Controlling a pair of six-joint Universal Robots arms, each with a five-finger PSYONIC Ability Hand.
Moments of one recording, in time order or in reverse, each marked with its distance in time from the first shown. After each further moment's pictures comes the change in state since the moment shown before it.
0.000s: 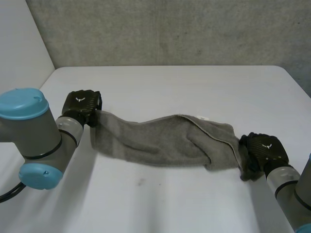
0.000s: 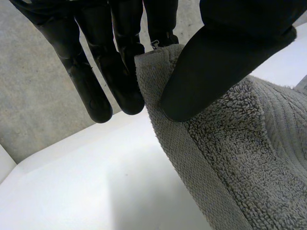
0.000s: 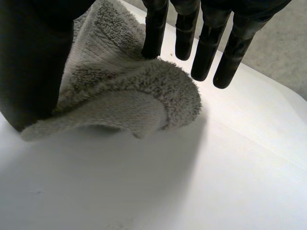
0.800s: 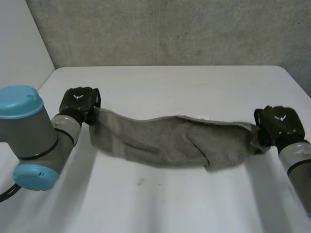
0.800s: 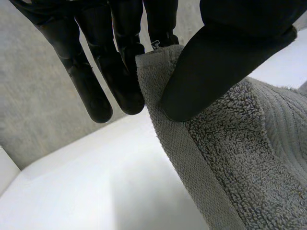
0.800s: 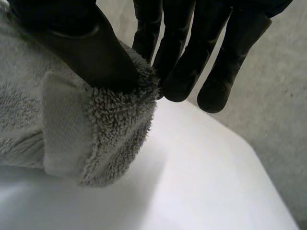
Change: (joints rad) left arm -0.001 0.053 -0.022 -0.010 0.003 0.002; right arm -0.014 -0.181 -0.073 0.058 -0.017 -0.050; left_hand 0.000 0.000 0.000 0.000 0.000; right_hand 0.904 0.935 0.920 0.928 0.934
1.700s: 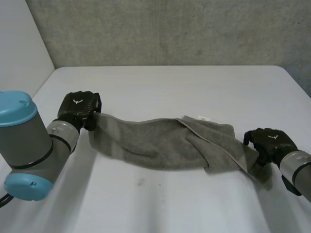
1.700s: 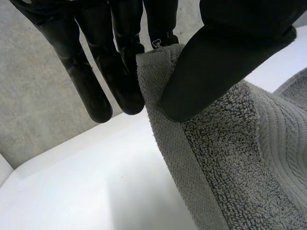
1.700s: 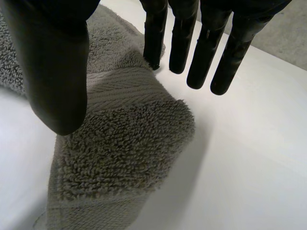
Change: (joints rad) left arm 0.004 0.058 -0.082 0.003 0.031 0.005; right arm -0.052 0.085 -0.086 0.339 -0.101 0.025; left_hand -0.001 0.000 0.001 0.000 0.000; right_hand -0.836 -0.789 -0.840 -0.862 -0.880
